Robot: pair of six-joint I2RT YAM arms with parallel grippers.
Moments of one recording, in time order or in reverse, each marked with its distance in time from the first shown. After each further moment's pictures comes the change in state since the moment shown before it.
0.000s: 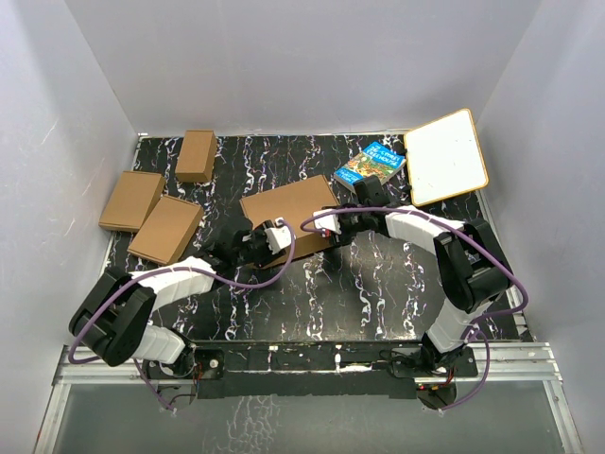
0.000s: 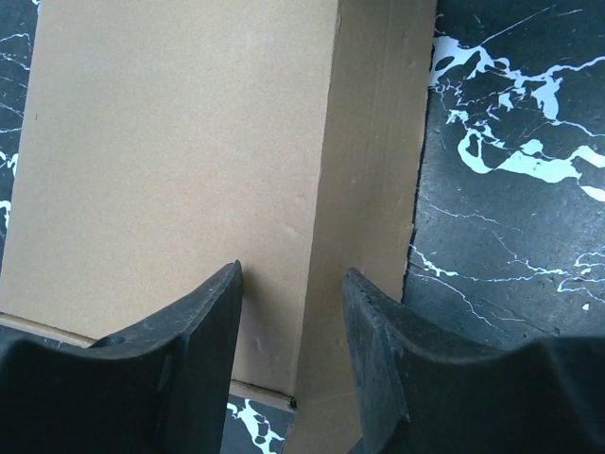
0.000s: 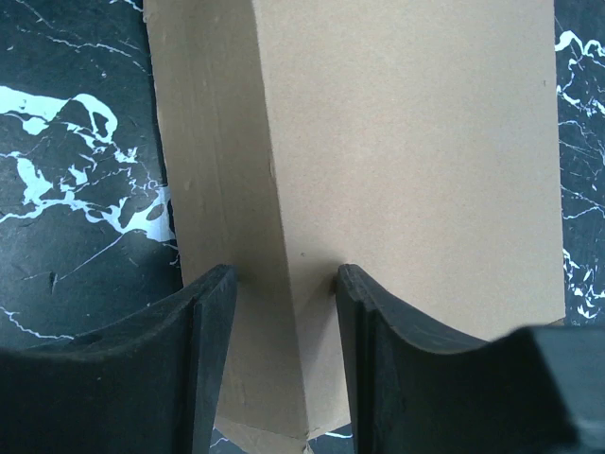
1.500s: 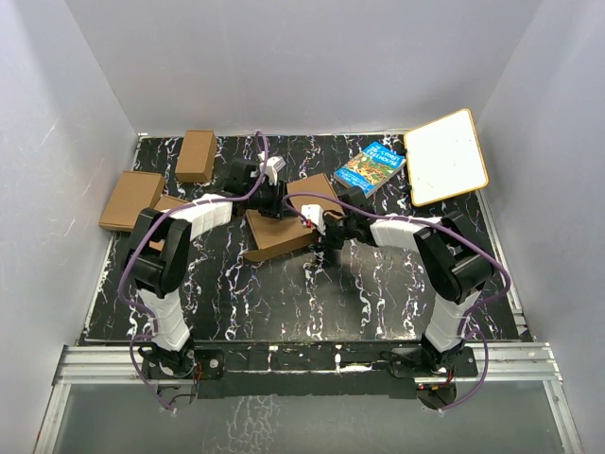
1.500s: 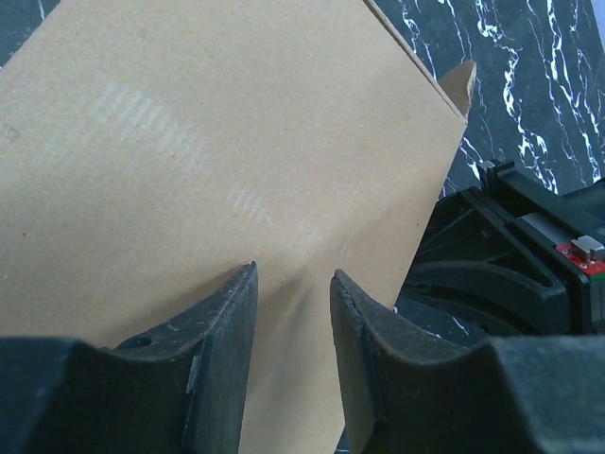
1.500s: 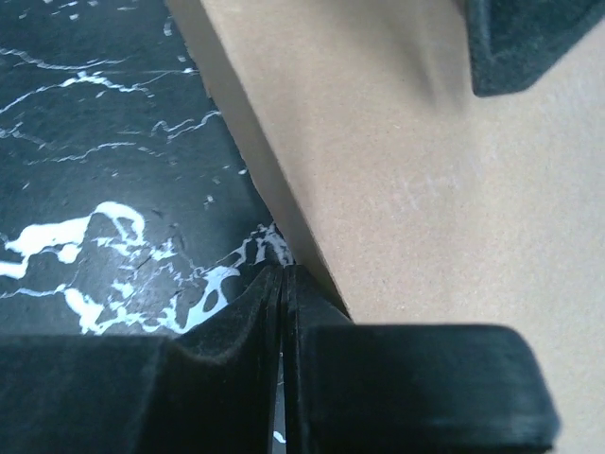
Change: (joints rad) left arm 0.197 0.486 0.626 -0.301 0.364 -0.830; right arm 0.078 0.098 -0.041 0.198 0.091 0.475
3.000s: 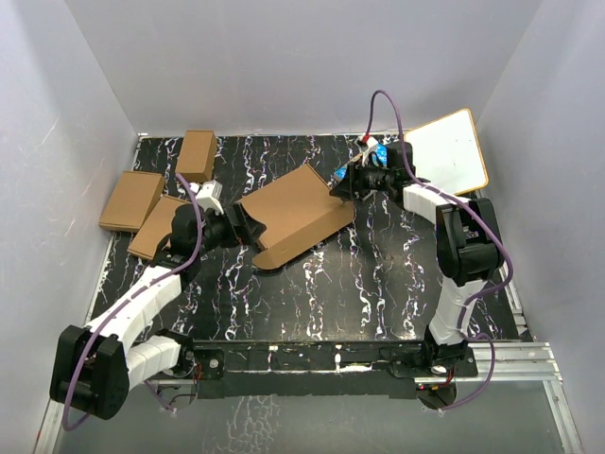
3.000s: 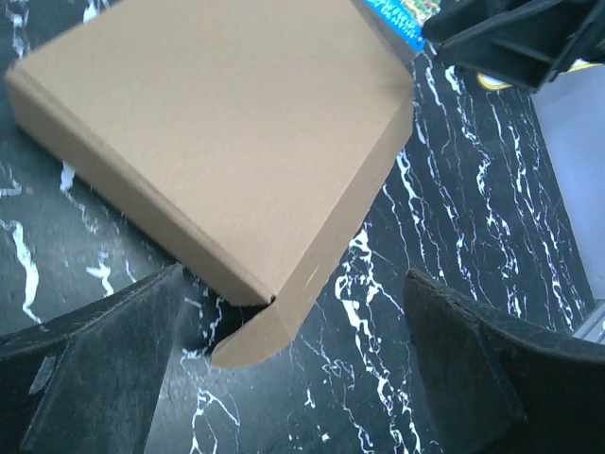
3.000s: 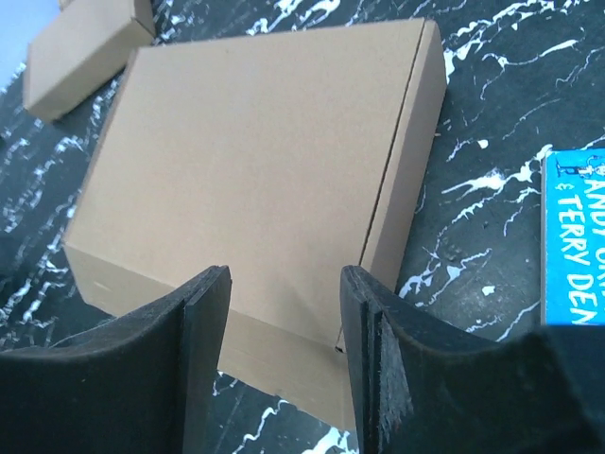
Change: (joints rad) left arm 0.087 -0.795 -0.591 0.129 -0.281 -0.241; right arm -0.323 0.095 0.247 0.169 -0.194 0.900
